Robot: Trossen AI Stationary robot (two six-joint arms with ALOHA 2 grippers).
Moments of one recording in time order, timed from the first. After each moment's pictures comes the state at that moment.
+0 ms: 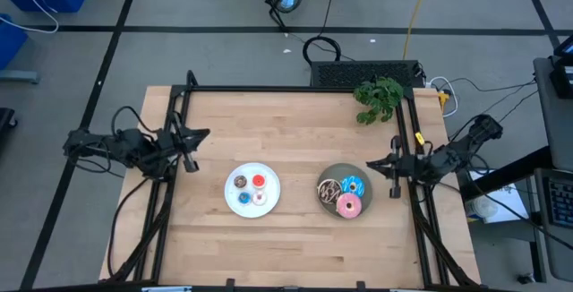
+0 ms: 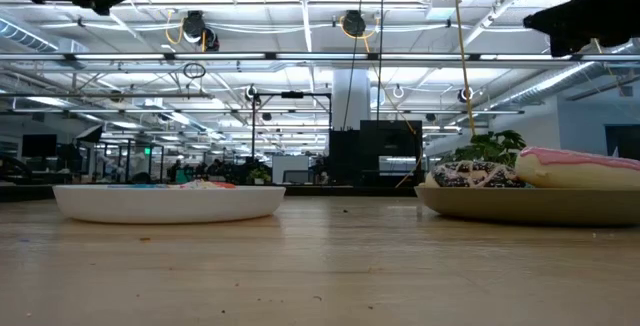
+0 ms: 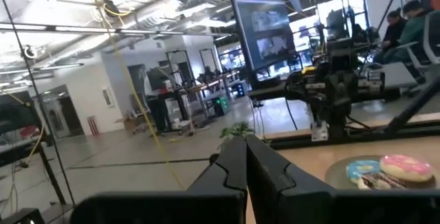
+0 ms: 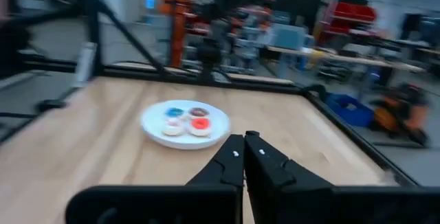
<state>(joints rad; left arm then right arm) -0.22 0.19 0.27 0.17 -0.54 0.39 0.60 0.12 0.18 -0.11 0.69 -0.07</state>
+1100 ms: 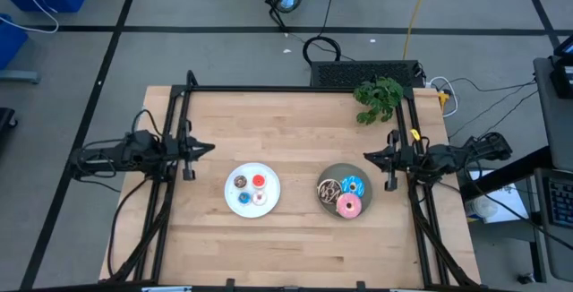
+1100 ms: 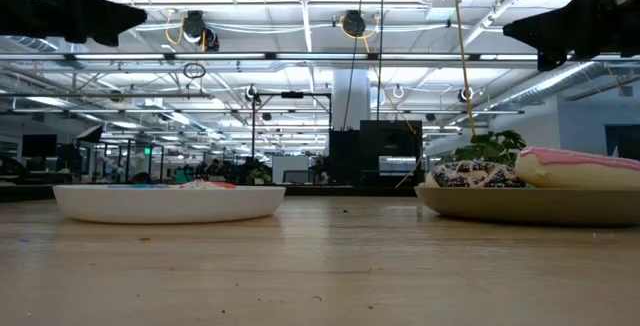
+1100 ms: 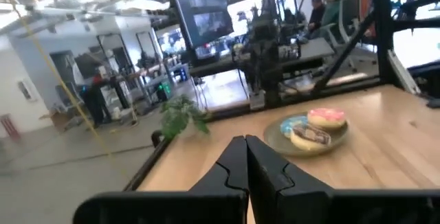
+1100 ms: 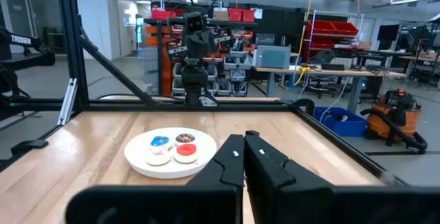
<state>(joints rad) 0.01 0.01 0.18 -0.10 -0.08 0.28 0.31 0.04 0.08 0.04 0.44 -0.07</state>
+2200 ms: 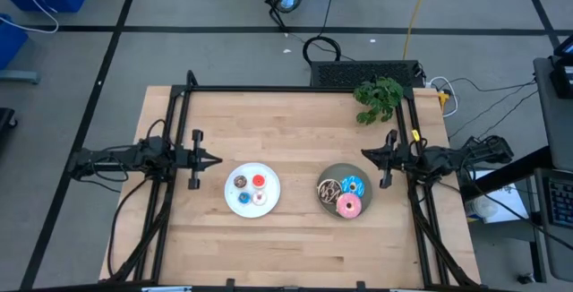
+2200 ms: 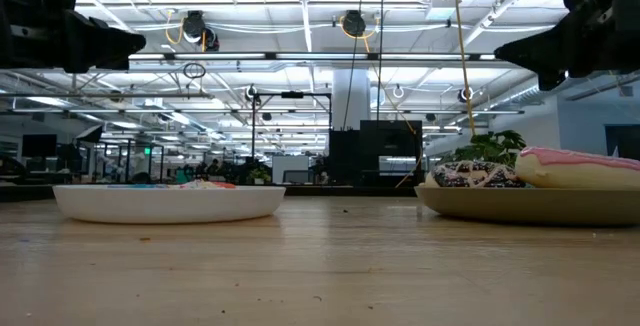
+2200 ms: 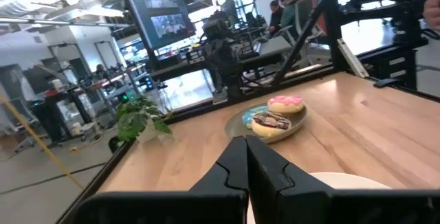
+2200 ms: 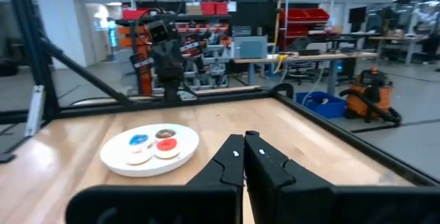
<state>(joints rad) 0.01 0.01 0.01 0.05 0.08 0.31 0.26 0.03 0.02 0.08 0.50 0.01</state>
